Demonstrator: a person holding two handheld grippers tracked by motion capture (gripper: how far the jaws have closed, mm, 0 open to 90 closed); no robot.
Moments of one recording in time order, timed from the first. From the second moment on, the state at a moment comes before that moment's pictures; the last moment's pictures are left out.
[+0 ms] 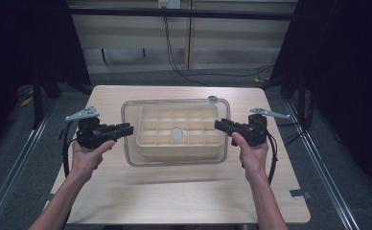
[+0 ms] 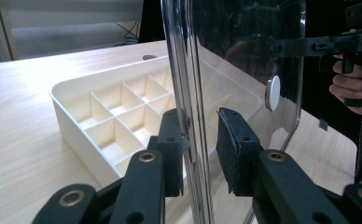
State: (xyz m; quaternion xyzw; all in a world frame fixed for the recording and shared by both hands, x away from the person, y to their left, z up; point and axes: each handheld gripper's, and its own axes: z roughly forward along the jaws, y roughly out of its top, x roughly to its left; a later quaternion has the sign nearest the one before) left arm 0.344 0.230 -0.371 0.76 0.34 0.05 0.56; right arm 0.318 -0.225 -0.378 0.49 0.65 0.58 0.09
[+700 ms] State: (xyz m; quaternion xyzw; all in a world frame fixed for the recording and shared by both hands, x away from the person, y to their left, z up) left arm 0.368 0.221 -0.357 0.75 0.35 0.07 0.56; right arm 0.353 -0.228 -0.366 0.50 0.64 0.57 0.10
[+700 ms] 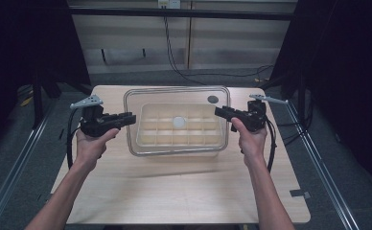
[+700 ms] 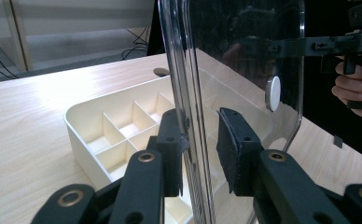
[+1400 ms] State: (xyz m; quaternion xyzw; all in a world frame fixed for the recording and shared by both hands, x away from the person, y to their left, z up) left arm 0.402 0.218 -0.363 0.75 0.37 0.07 0.54; right arm 0.383 -0.224 -0.376 0.53 0.63 0.56 0.09
